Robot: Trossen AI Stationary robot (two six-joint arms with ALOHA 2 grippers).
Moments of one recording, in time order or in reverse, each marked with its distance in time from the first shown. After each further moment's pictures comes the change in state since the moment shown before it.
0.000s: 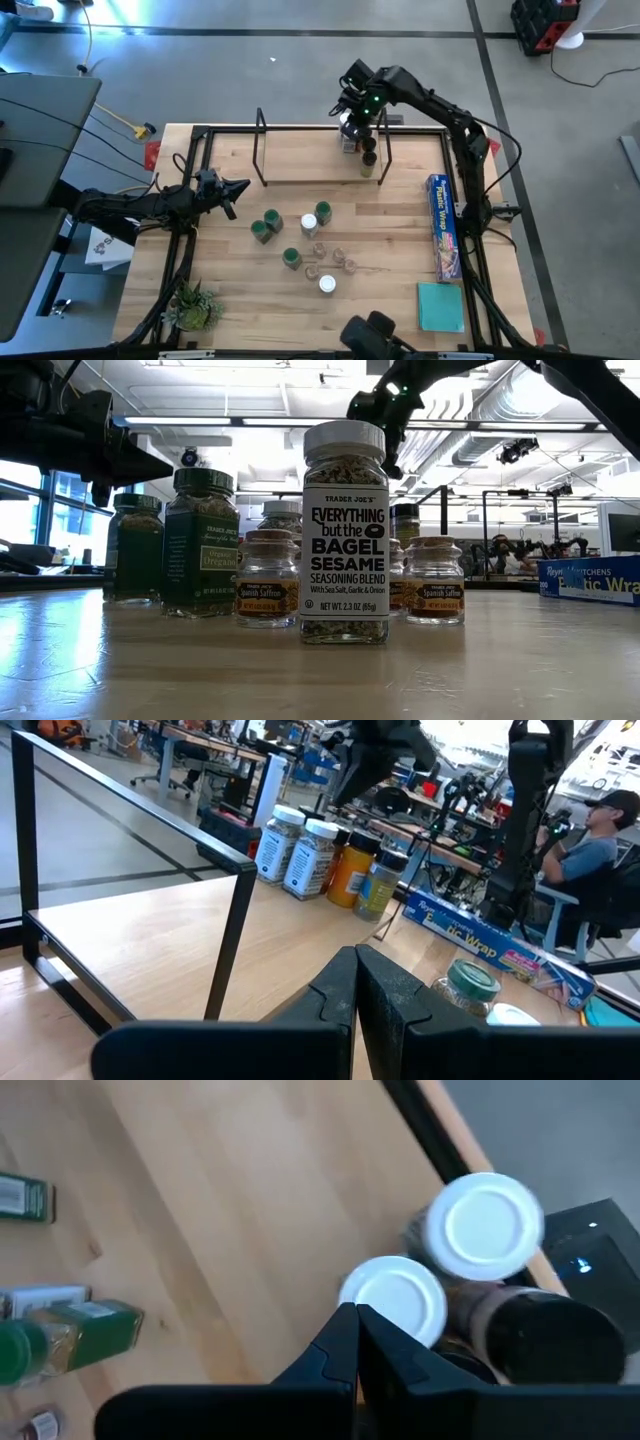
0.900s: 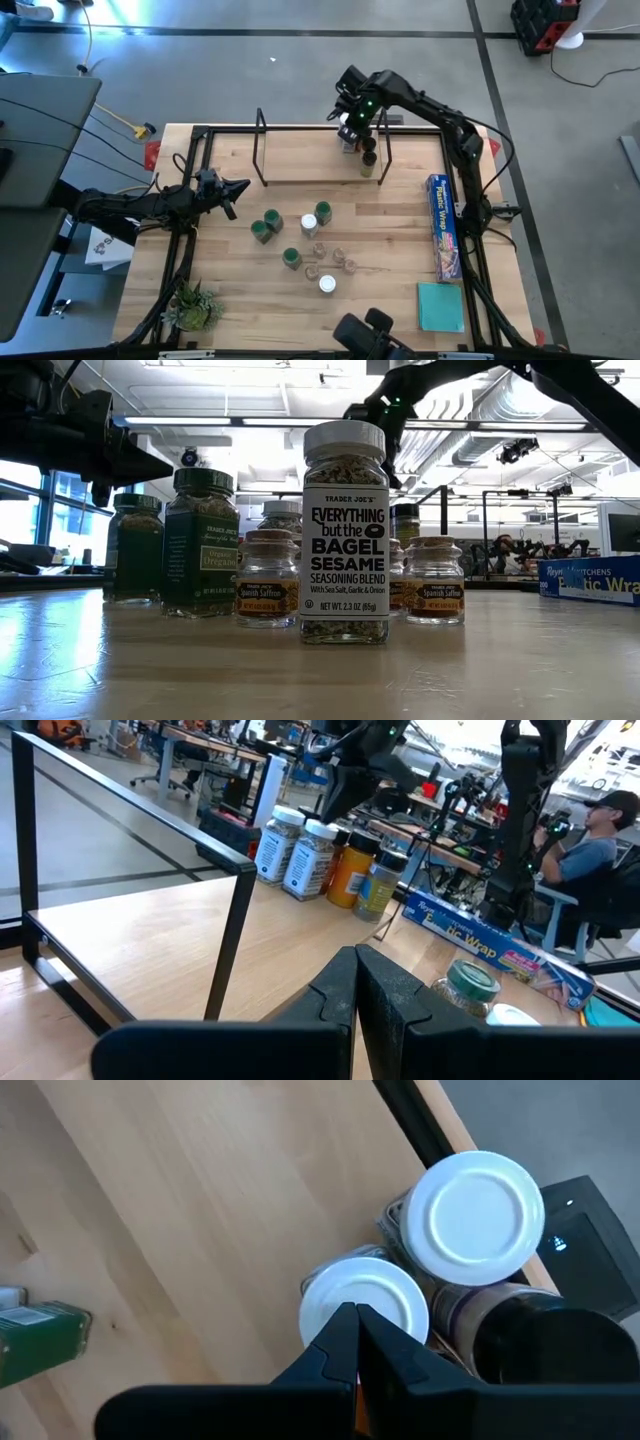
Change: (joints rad) left arm 0.000 0.000 0.000 0.000 0.000 0.000; right arm 0.008 0.056 0.000 0.000 0.080 0.004
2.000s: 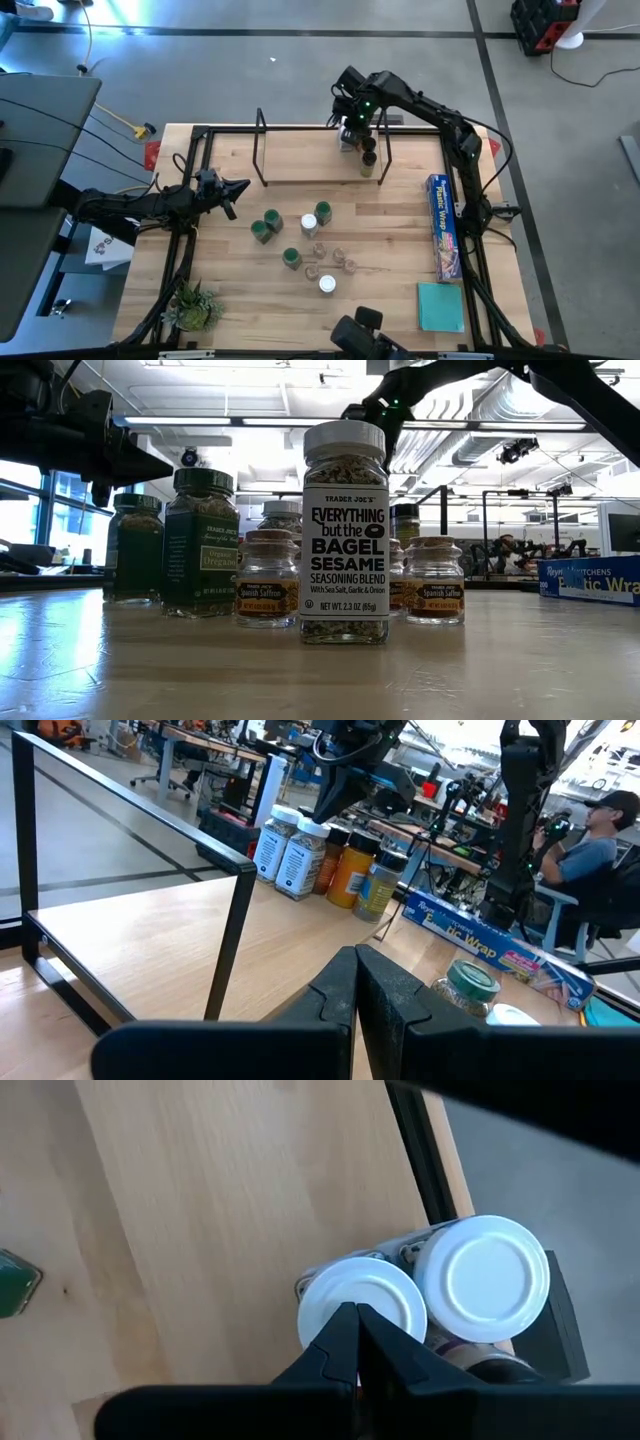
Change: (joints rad) left arm 0.000 0.000 0.000 0.000 0.000 0.000; right arm 0.011 0.008 0.000 0.041 0.014 -0.241
